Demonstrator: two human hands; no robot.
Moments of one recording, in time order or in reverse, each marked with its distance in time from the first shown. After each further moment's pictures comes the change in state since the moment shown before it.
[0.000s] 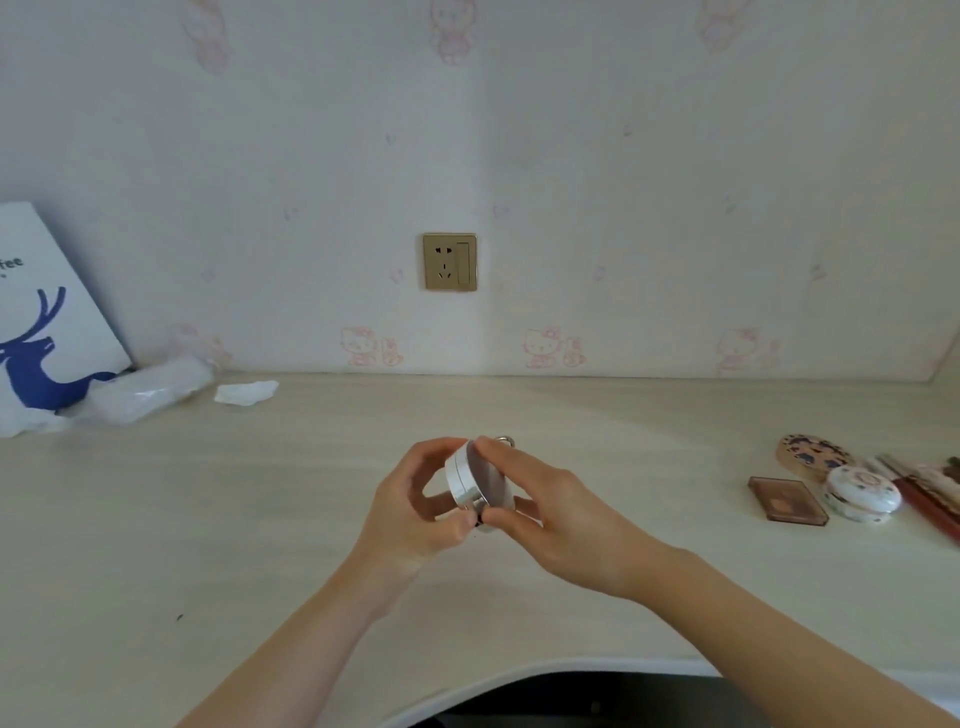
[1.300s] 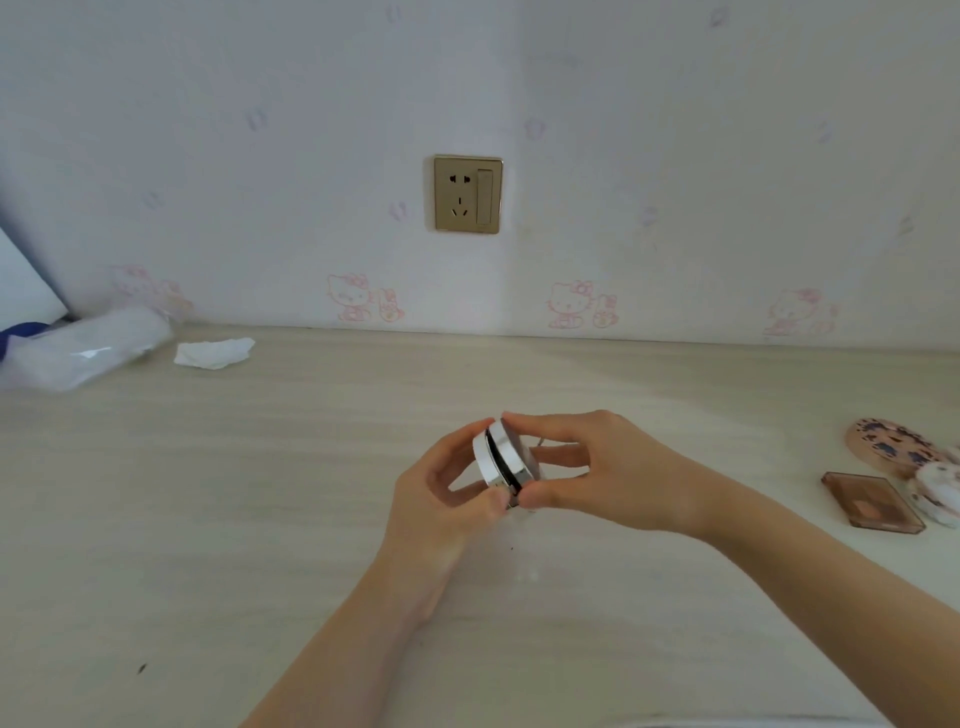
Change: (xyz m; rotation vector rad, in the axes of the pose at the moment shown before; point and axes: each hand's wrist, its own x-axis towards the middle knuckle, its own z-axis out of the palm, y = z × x) left_hand 0.036 -0.037 -0.017 -0.190 0.083 -0.146; right_hand 0.066 0.025 -0.014 0.073 -0.131 0.324
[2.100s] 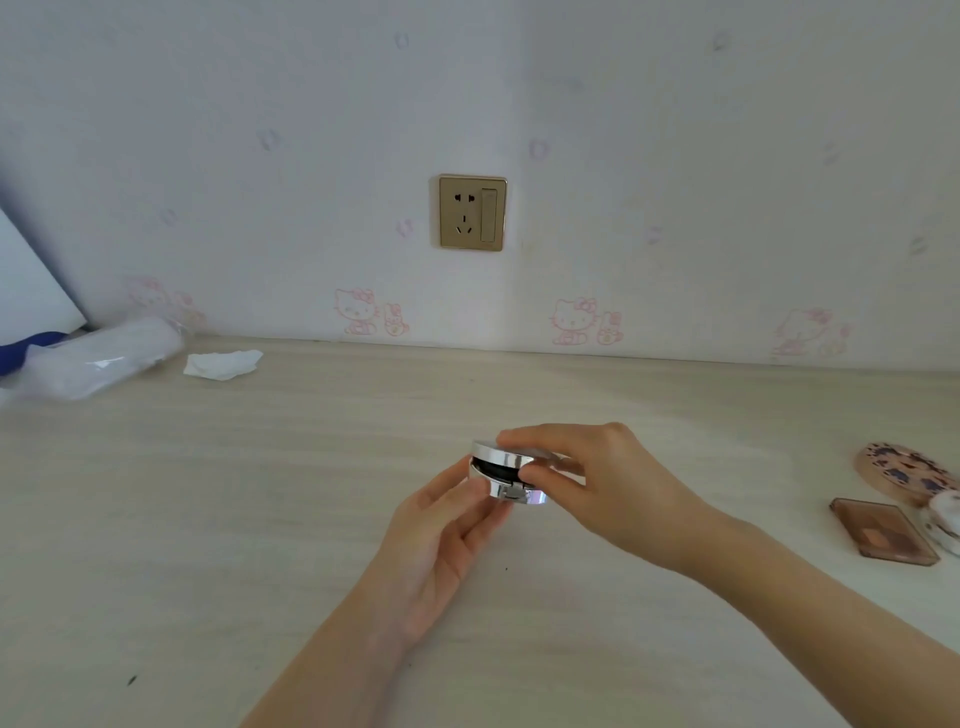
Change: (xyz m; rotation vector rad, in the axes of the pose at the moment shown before) left_hand 0.004 0.004 0.003 -0.379 -0.013 -0.256; right_hand 0.001 0.008 0.004 -0.179 0.211 -0.221
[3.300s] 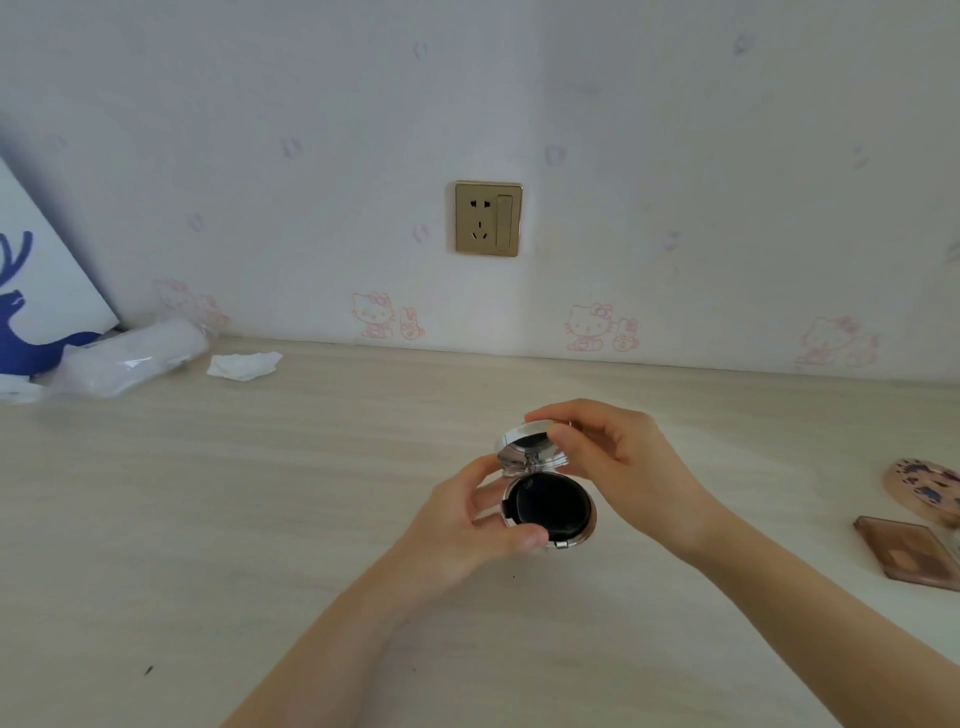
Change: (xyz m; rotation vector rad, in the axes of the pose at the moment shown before) left_hand 0.011 0.005 -0.001 0.720 -0.144 0.059; right_hand 0.013 0.022 0.001 0.440 0.136 0.064
